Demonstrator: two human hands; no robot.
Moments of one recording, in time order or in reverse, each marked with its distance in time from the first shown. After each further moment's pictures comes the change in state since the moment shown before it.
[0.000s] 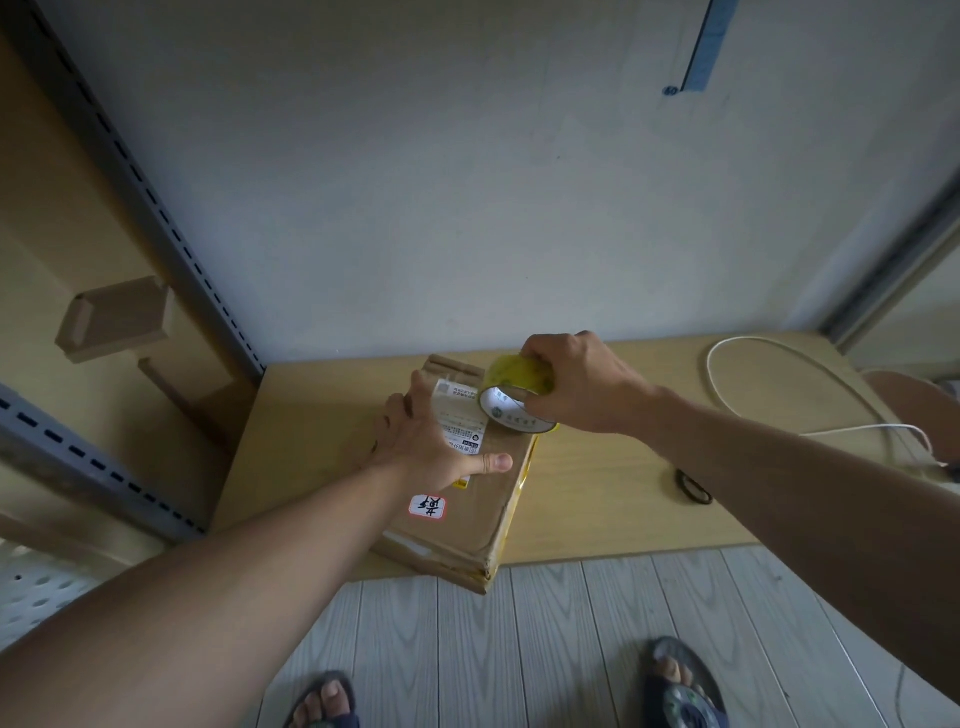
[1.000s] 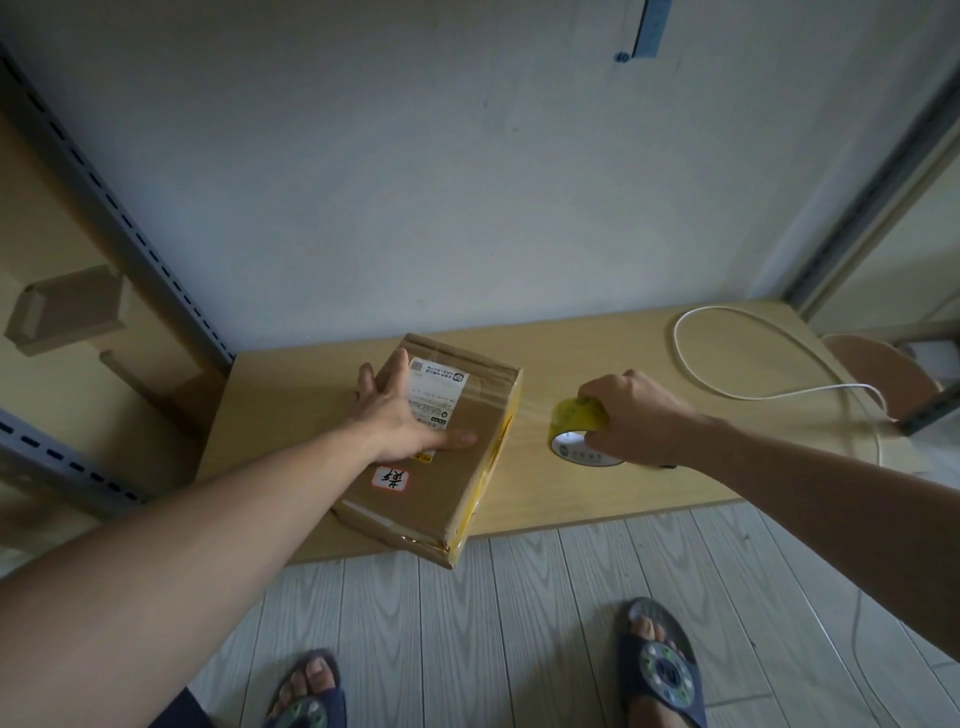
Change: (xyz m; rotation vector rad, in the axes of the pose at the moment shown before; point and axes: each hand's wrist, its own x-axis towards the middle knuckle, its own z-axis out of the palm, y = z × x) left_hand 0.004 0.007 -0.004 0.001 -0.108 -0.063; right_hand -0.079 0.069 -0.002 -0.223 -0.181 0.151
